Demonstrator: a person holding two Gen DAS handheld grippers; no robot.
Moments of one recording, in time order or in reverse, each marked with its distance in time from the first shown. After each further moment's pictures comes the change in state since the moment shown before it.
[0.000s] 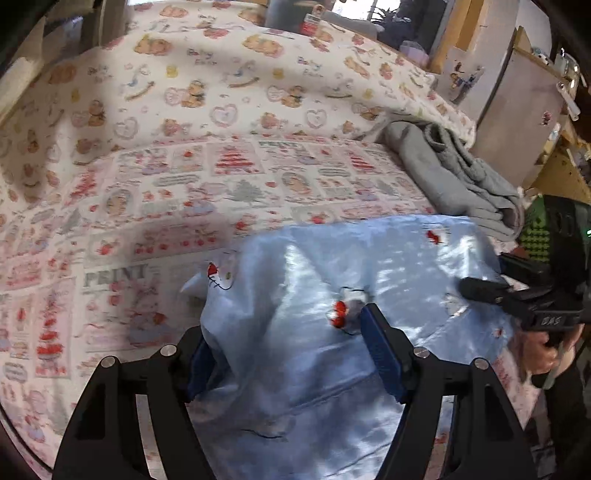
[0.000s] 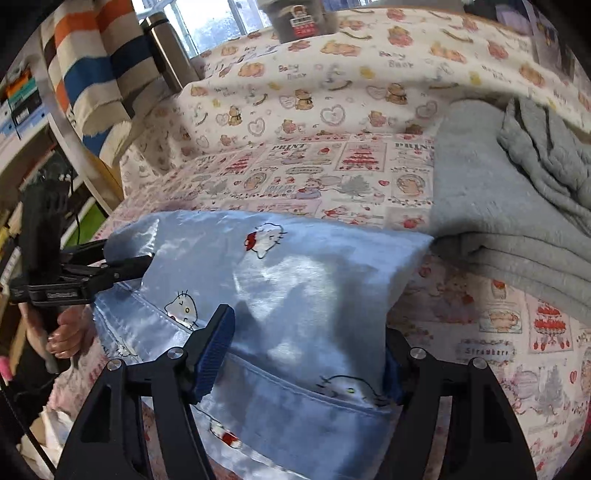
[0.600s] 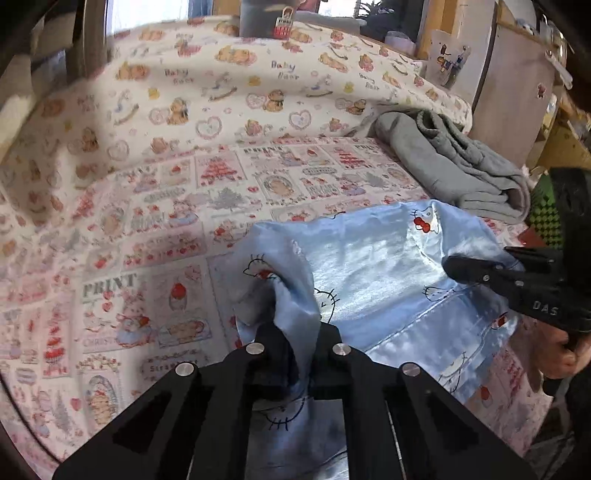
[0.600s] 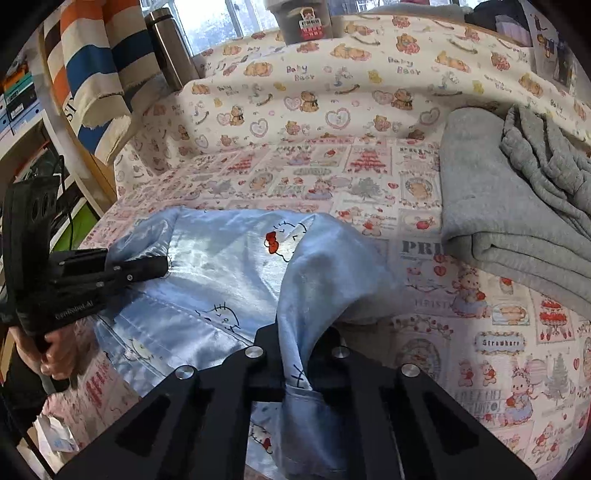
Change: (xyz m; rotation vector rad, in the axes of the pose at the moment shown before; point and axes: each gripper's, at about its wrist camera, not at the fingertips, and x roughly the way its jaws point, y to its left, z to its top) left arm -0.002 -0.032 -0.007 0.092 -0.035 0.099; right arm 0.002 0.019 -0.002 -0.005 -0.034 -0.038
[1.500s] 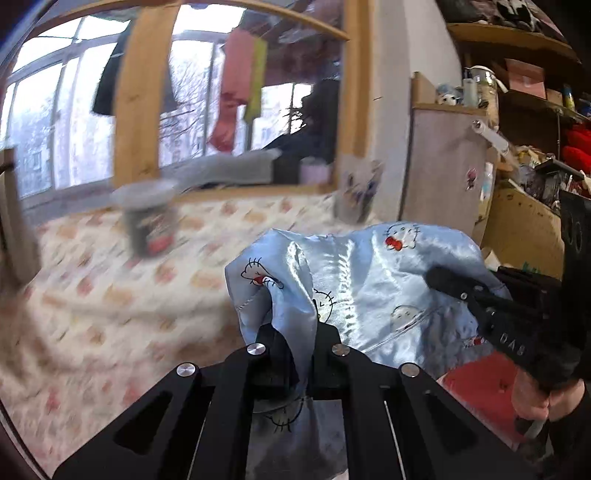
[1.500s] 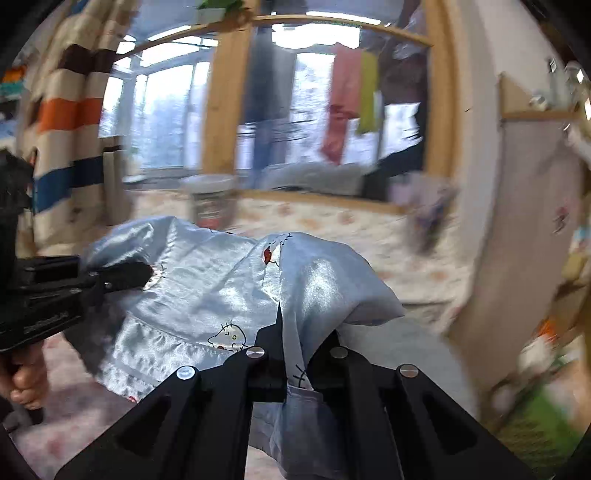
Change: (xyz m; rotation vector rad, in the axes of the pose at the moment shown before) left arm -0.058 -0.133 0.162 0.144 -0.438 -0.147; right arm -0.171 -0.051 0.089 -0.089 -0.463 -0.447
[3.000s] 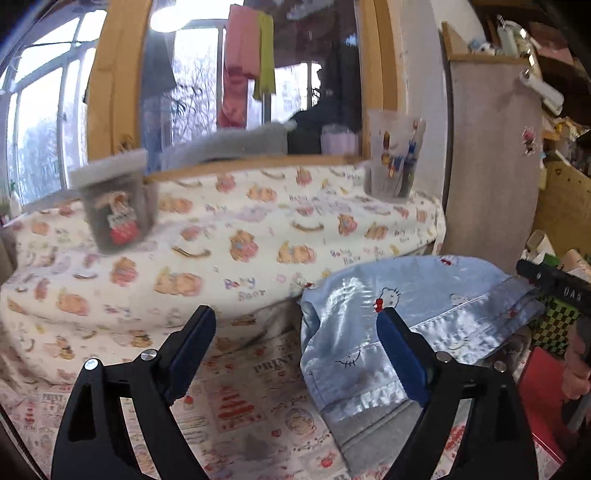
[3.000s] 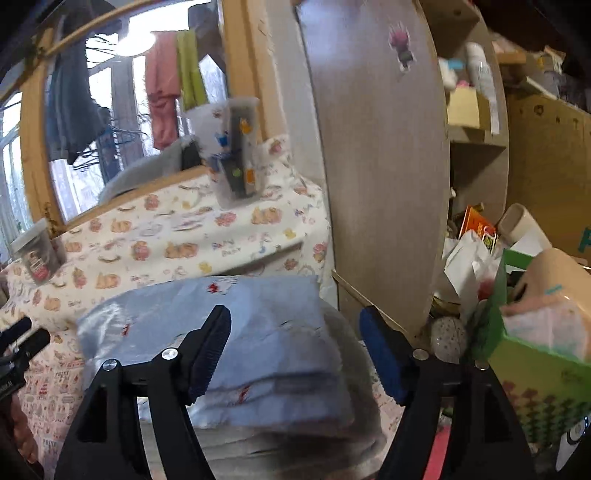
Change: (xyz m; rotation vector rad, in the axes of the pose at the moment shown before) left arm 0.099 0.000 -0.022 0.021 0.029 0.133; right arm 0.069 -0.168 -0.069 0.411 0.072 -0.307
